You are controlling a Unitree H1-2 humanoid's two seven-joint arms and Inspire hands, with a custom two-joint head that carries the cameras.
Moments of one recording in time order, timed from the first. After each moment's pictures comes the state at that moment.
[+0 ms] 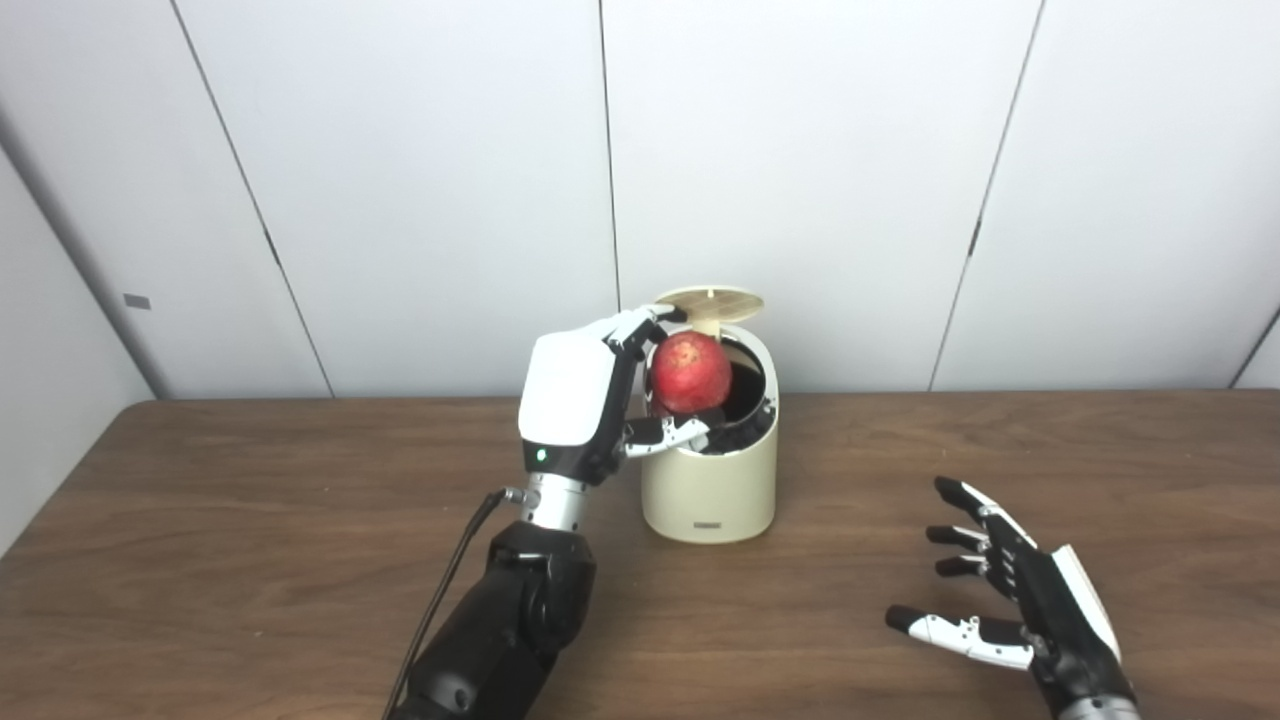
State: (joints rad) left arm -0.62 0.11 -0.37 0.47 0.89 -0.11 0.65; right arm -0.04 -0.18 -0.04 -0.14 -0.22 0.03 0.03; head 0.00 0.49
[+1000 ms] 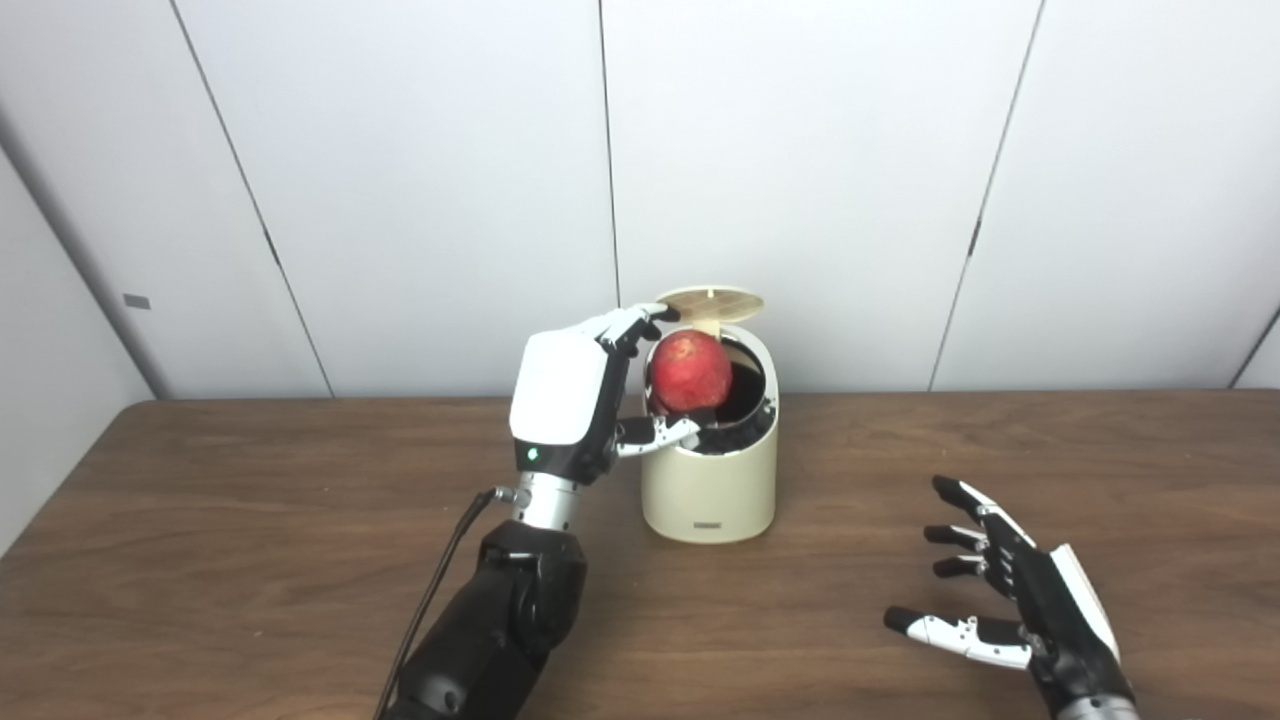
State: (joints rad) left arm -0.61 0.13 -0.36 0.44 0.89 -0.12 0.63; right arm -0.04 -0.18 -0.04 -0.15 -0.22 0.03 0.03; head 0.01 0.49
